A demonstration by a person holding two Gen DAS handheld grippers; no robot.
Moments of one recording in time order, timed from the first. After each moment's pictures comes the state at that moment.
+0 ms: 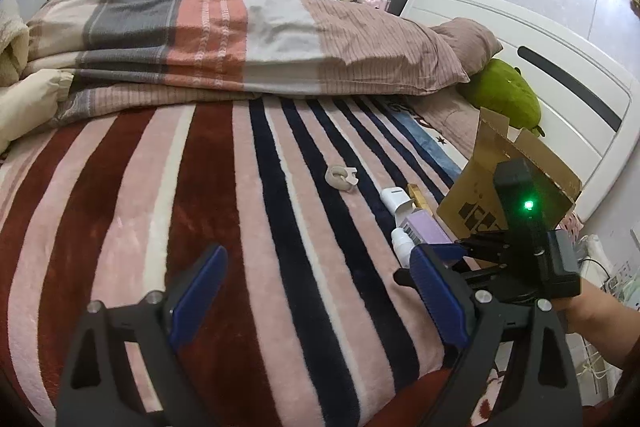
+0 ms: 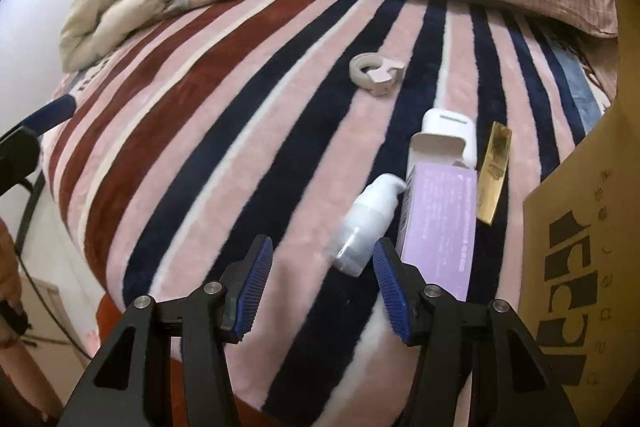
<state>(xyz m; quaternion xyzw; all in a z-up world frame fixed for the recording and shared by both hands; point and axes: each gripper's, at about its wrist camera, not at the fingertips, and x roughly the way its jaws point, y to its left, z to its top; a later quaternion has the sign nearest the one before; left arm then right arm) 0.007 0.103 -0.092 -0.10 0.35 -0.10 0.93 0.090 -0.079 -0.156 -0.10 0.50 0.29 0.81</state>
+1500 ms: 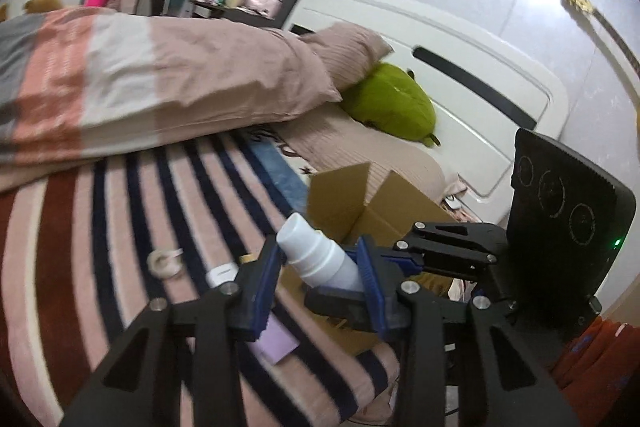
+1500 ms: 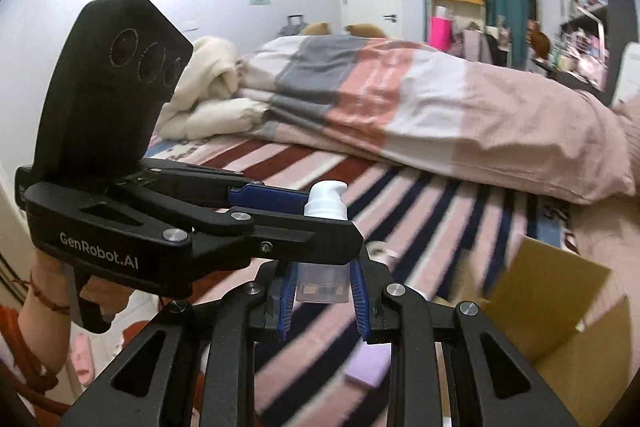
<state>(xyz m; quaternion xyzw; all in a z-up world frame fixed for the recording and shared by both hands) 0.088 -0.038 0.006 -0.10 0.33 -0.29 0.89 0.056 -0.138 -0.002 -0.10 0.28 0.41 0.86</state>
